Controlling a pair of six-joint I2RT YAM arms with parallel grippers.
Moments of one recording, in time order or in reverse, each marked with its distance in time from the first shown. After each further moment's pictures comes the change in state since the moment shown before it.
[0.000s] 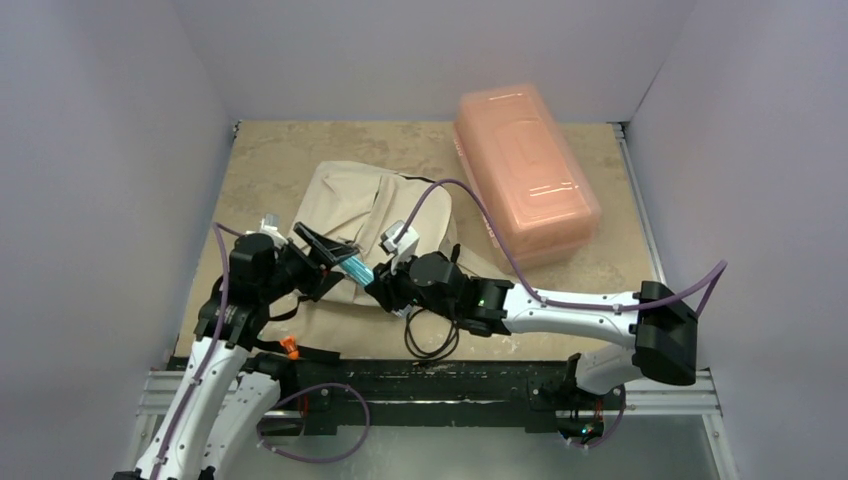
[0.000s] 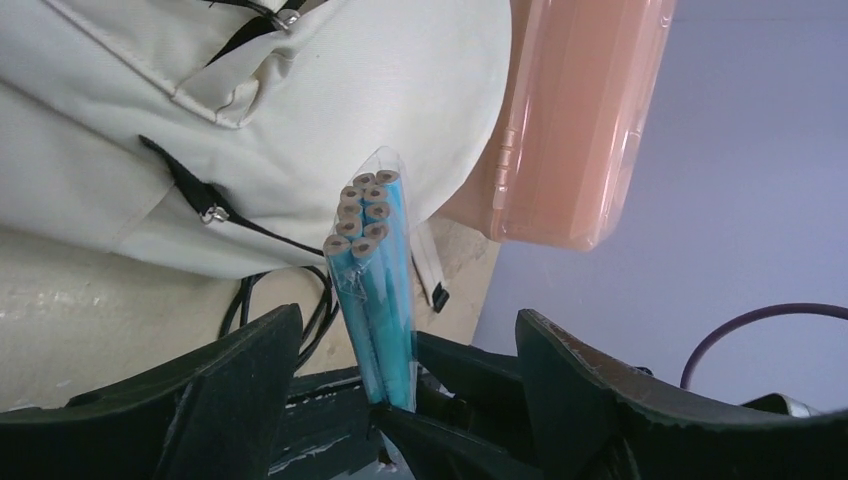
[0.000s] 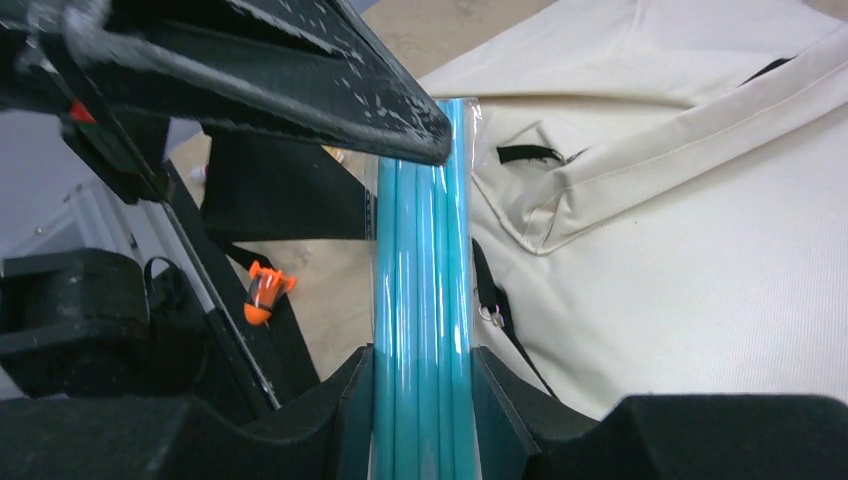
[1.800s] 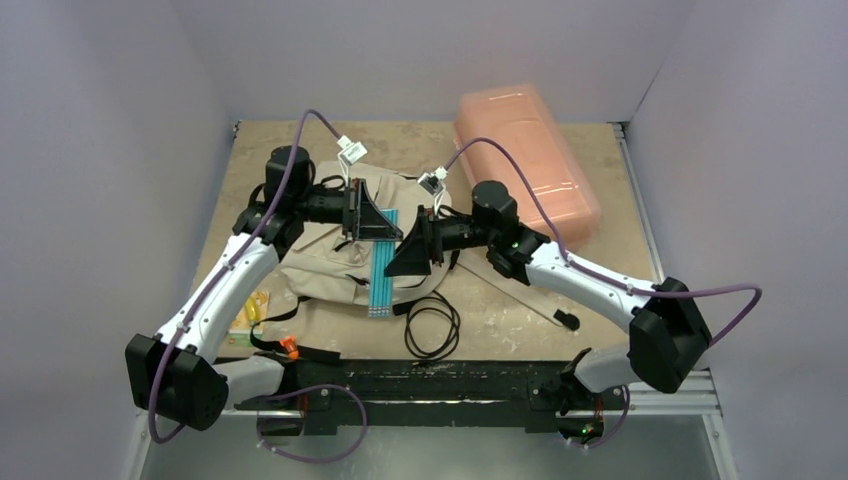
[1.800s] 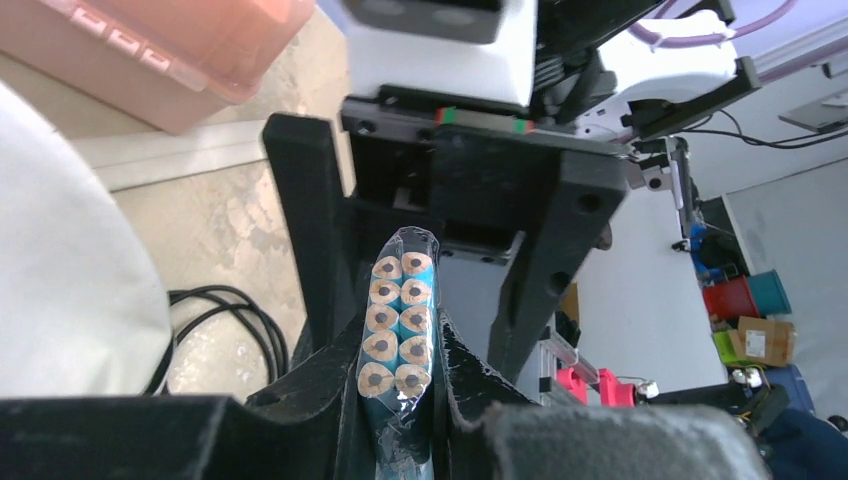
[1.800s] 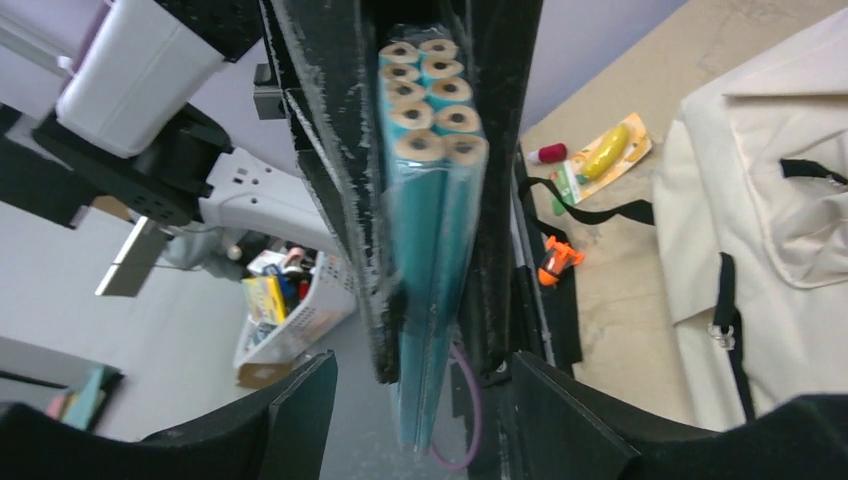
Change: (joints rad) left arm -0.072 0.620 0.414 0.327 0.861 0.684; right arm -0.480 -0.003 0.071 0.122 -1.119 0.380
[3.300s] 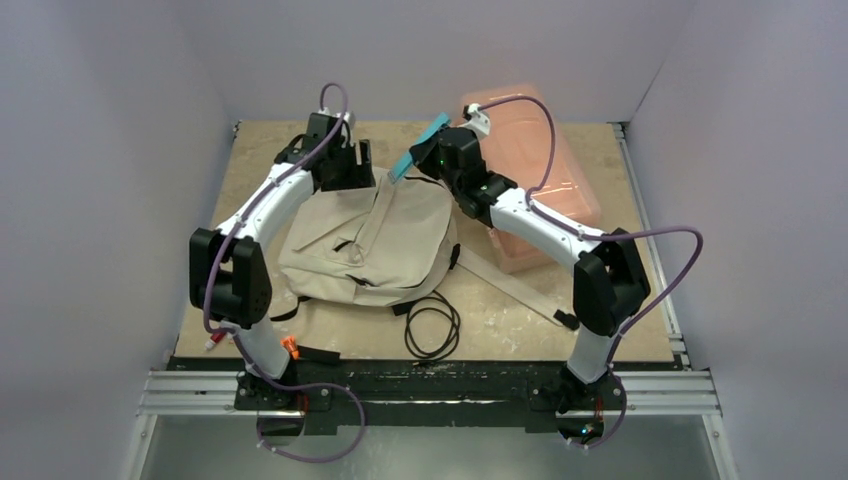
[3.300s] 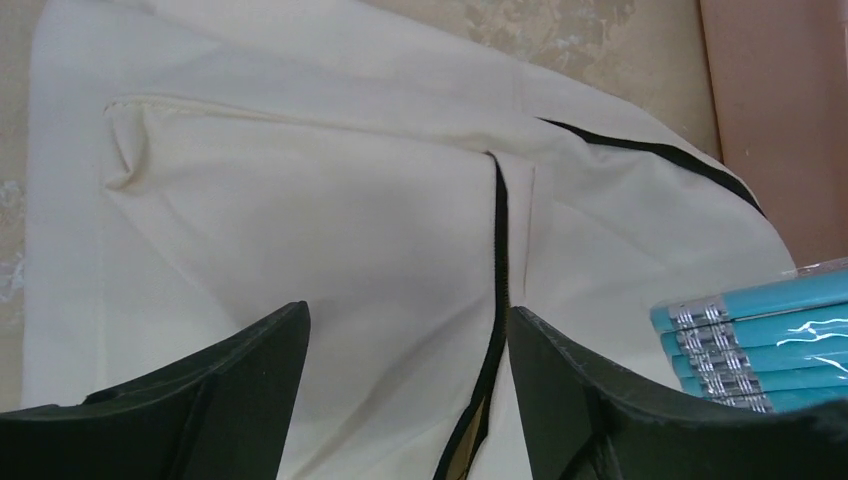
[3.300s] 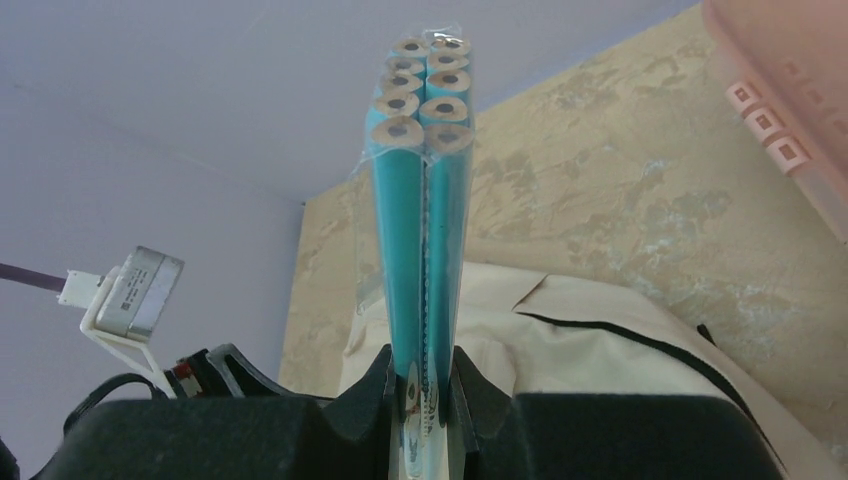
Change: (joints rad) left arm 0.053 0.520 0.378 -0.261 -1.109 0.175; right arm -0.085 0.375 0.454 -0.208 1.203 0.193
